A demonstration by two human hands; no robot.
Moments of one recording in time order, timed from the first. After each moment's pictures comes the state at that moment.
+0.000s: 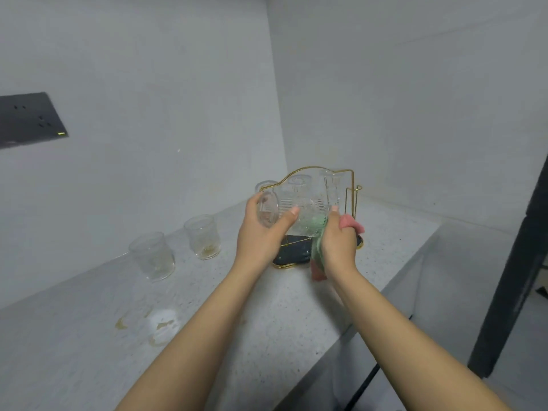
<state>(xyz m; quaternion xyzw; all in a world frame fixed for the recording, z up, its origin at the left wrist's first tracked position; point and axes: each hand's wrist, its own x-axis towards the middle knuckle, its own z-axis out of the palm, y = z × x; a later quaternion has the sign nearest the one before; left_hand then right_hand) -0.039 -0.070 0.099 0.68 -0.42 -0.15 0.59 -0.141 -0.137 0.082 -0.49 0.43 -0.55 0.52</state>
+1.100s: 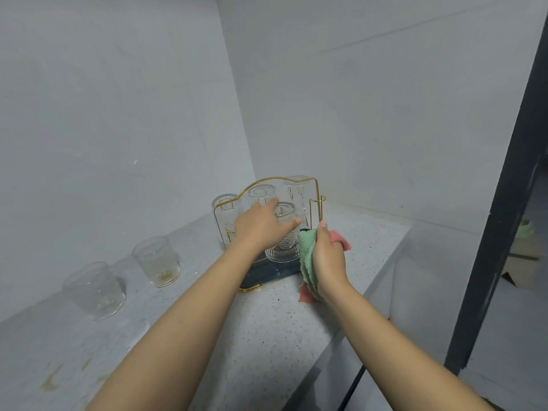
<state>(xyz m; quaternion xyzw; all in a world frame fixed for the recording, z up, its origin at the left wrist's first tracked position) -0.047 -0.194 0.113 0.81 -0.57 0.02 0.15 -0.167 -0.204 0.053 -0.43 0.45 -0.49 0.61</state>
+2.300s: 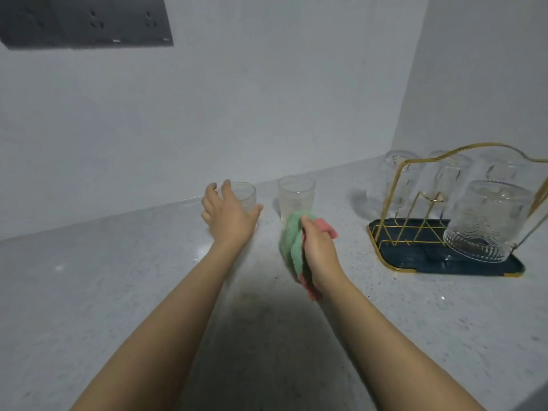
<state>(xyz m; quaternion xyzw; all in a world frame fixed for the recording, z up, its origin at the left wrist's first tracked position) 0.202 -0.012 0.032 0.89 -0.21 0.10 0.38 0.073 -0.079 0.017 -0.60 0.33 -0.26 0.68</state>
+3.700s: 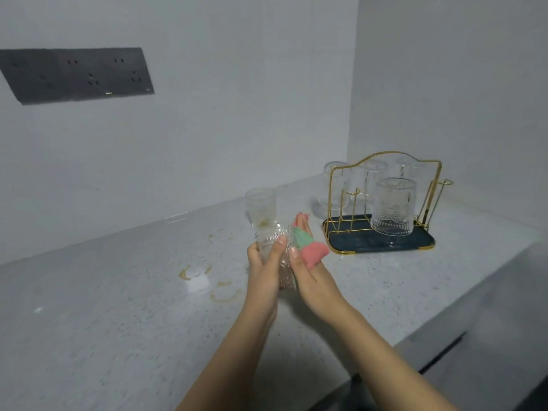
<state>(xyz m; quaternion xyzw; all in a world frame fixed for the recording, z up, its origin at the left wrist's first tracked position) 0.004 0.017 0.026 0.56 -0.21 -0.24 0.77 -0.065 -0.039 0.027 -0.80 0.13 -0.32 0.49</state>
